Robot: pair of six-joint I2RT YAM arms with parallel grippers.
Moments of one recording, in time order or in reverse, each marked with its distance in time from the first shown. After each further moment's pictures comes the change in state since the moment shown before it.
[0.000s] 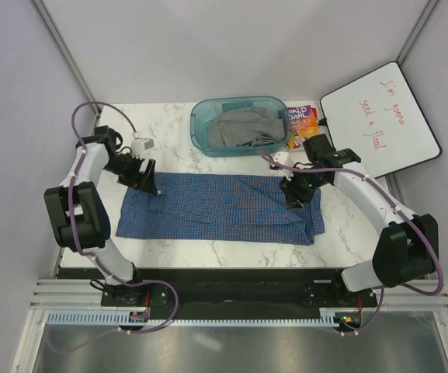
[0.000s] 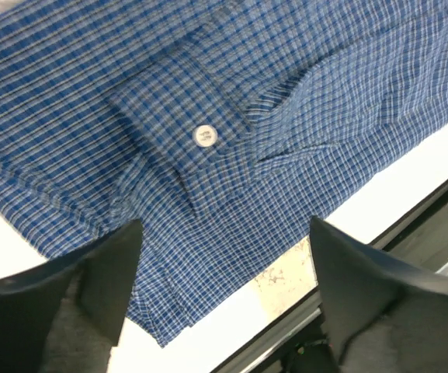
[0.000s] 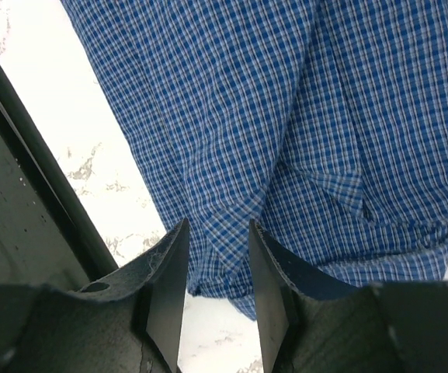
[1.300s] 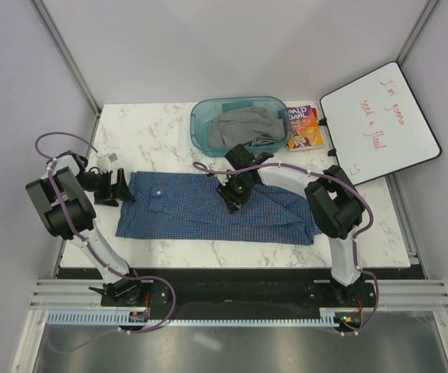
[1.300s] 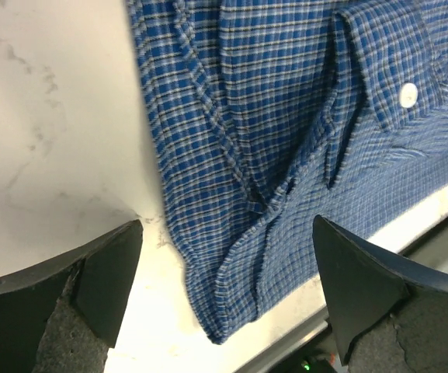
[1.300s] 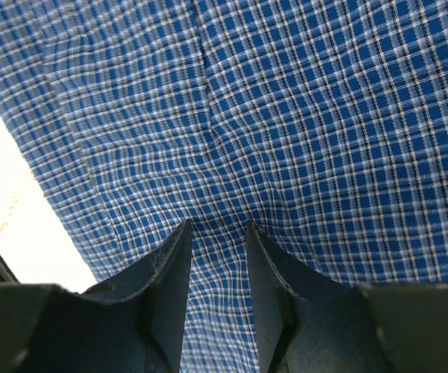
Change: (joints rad) left arm 0.346 0.182 -0.056 0.084 0.059 -0.013; right arm 0.424 0.563 0.296 0.335 0.123 0.392
